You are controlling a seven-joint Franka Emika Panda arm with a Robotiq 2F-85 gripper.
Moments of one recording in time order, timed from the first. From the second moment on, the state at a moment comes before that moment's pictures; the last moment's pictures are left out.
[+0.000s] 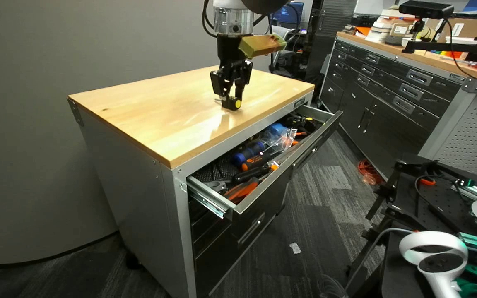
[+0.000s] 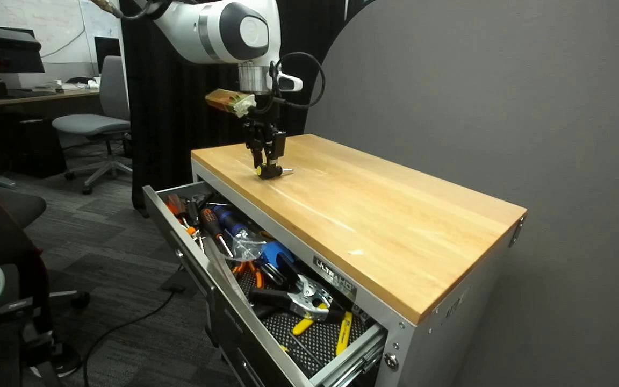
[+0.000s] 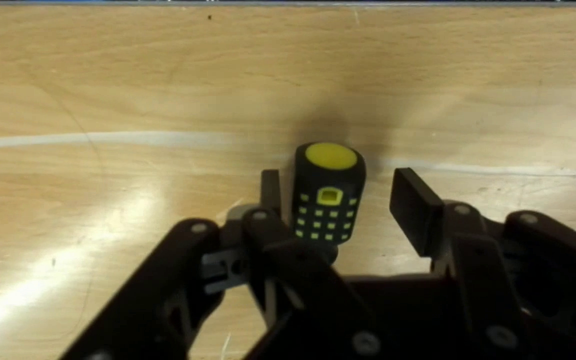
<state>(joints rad) 0.23 0.53 0.05 -1.68 -0.16 2.22 0.35</state>
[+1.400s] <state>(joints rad) 0.20 0.33 -0.08 -1.85 -0.29 2.11 0.46</state>
